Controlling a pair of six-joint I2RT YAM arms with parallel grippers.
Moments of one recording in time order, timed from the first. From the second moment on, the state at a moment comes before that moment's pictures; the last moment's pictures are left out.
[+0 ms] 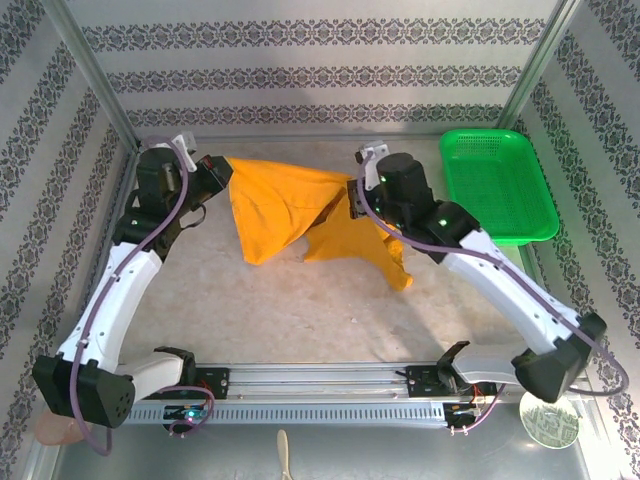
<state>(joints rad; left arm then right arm) -0.14 1.15 1.19 -0.34 0.30 -0.74 0.66 1.24 1.33 -0.57 0.11 0.23</state>
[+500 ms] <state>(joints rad) -0.14 1.04 1.30 -0.49 0.48 -0.84 0.65 1.02 1.25 -0.69 -0.14 0.23</state>
